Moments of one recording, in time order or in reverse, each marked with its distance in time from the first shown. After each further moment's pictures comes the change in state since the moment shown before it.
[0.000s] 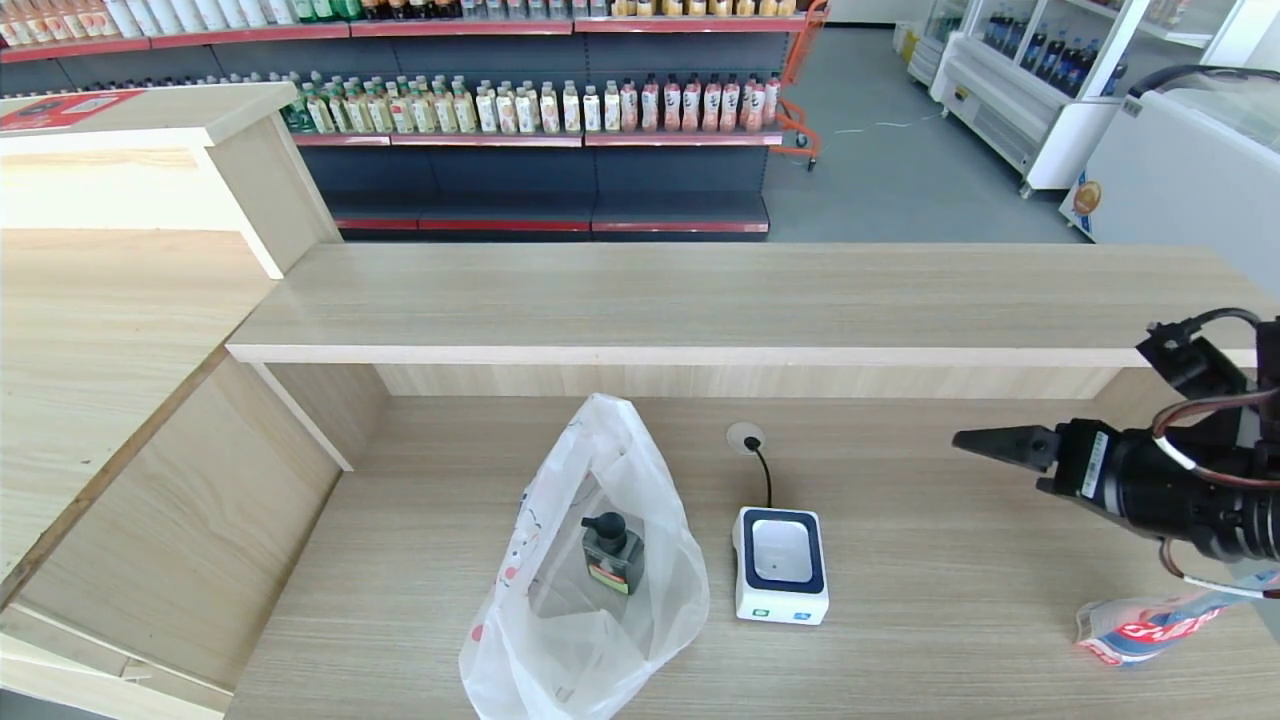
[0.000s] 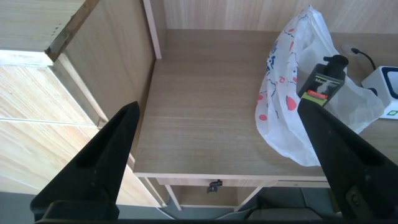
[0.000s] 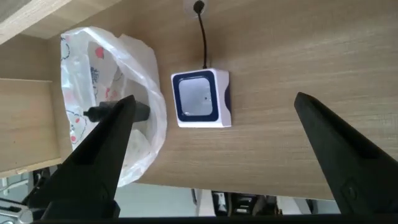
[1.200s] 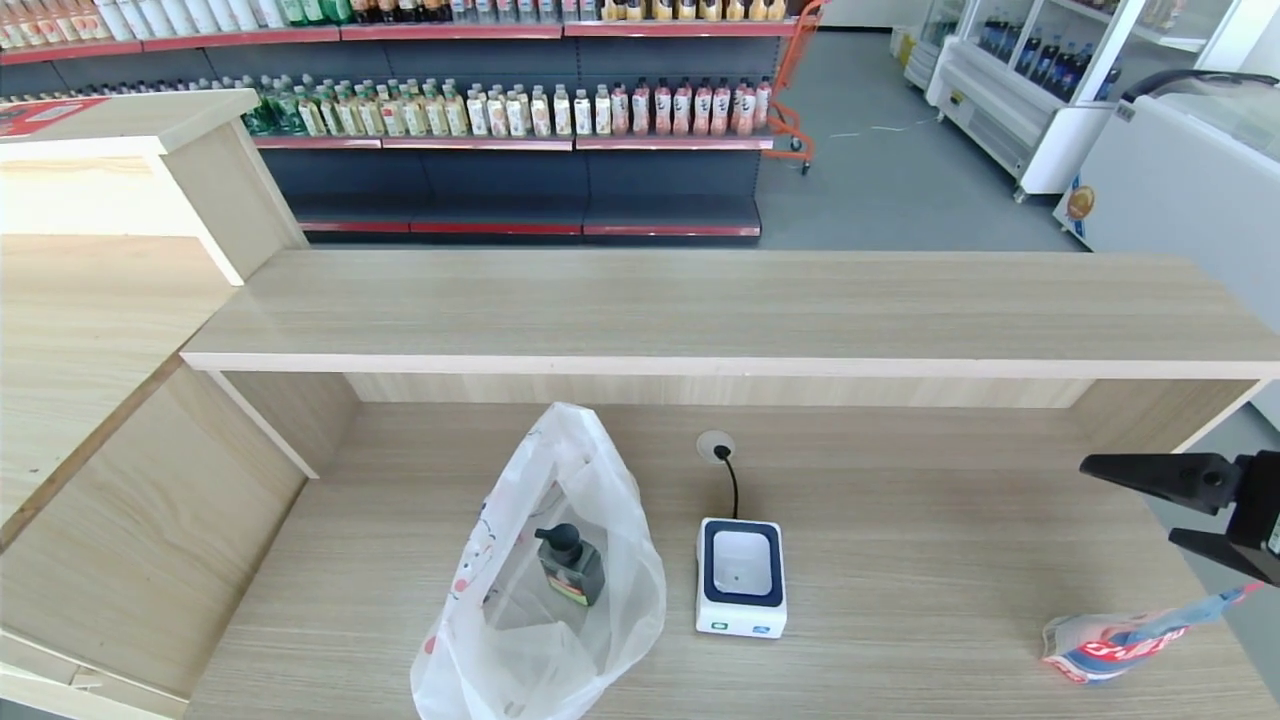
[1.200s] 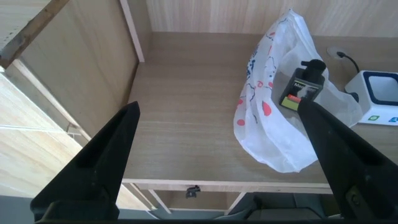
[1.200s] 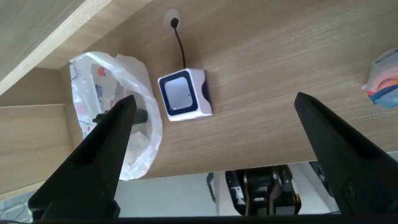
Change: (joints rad) left arm 0.000 0.000 0.000 0.000 0.001 -0.001; right arm -0.053 -0.305 0.012 0.271 -0.043 0.121
